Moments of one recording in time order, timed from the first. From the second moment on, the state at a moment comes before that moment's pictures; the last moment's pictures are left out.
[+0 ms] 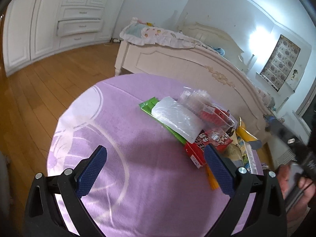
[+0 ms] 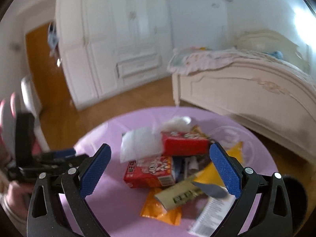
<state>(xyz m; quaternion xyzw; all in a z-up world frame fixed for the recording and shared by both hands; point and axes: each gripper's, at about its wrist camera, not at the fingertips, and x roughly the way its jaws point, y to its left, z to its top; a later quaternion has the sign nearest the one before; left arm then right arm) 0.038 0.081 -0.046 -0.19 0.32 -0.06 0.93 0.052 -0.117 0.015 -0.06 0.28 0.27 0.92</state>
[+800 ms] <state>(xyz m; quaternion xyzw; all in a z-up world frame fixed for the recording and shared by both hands) 0.133 0.072 -0.093 -0.34 0.43 -0.12 0.83 0.082 -0.139 -0.013 0.04 0.34 0.29 0.89</state>
